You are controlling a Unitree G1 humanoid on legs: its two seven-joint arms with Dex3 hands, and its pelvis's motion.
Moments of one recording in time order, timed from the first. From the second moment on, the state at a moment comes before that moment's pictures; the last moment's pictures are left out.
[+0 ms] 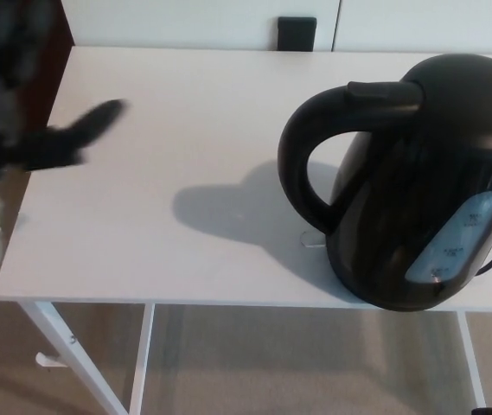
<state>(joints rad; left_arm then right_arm) -0.33 0.35 0.07 -0.14 -0.25 0.03 -0.13 0.07 -0.39 0.00 0.93 -0.12 -0.32 0.12</state>
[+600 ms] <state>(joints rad) -0.56 0.28 -0.29 -0.18 -0.20 0.31 -0.13 0.07 -0.39 0.04 0.90 -0.14 -0.32 0.10</state>
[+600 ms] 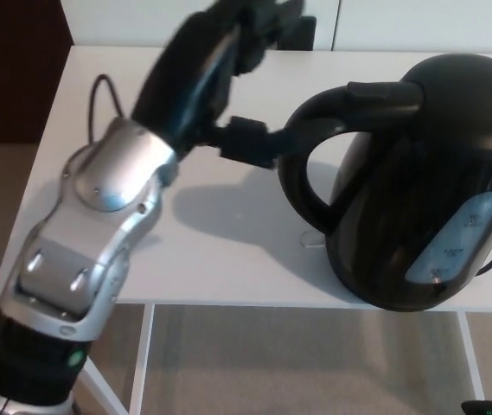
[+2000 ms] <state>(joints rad) -0.59 0.09 -0.41 -0.03 0.06 0.57 -0.07 0.04 -0.41 0.11 0.85 -0.23 -0.29 0.05</state>
